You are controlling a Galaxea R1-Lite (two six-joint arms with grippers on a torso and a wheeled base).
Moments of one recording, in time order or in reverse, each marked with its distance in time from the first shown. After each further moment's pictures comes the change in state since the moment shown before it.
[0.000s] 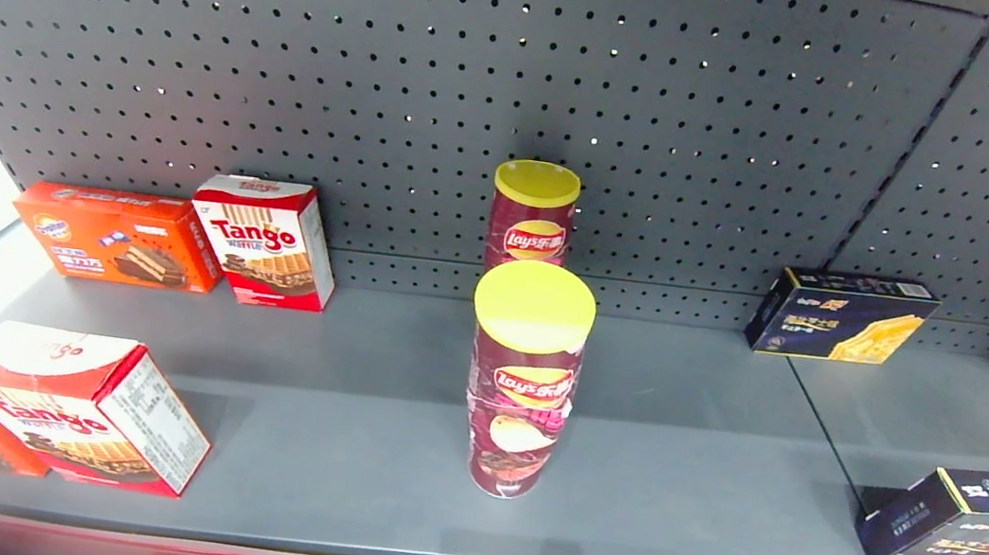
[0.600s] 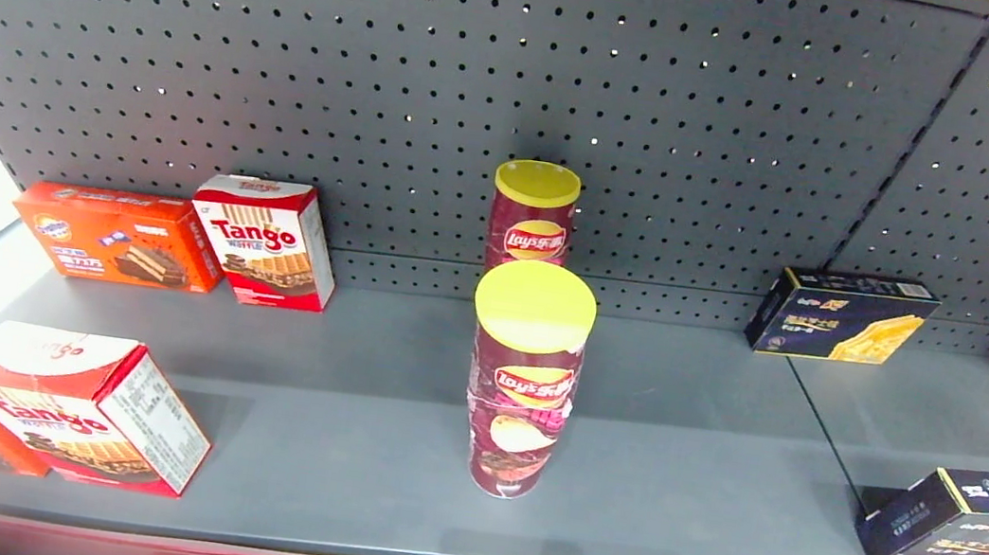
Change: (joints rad) left arm -0.001 -0.003 0.004 0.002 -0.036 -0.021; right arm -0.113 -0.011 0.000 -0.001 0.007 -0.002
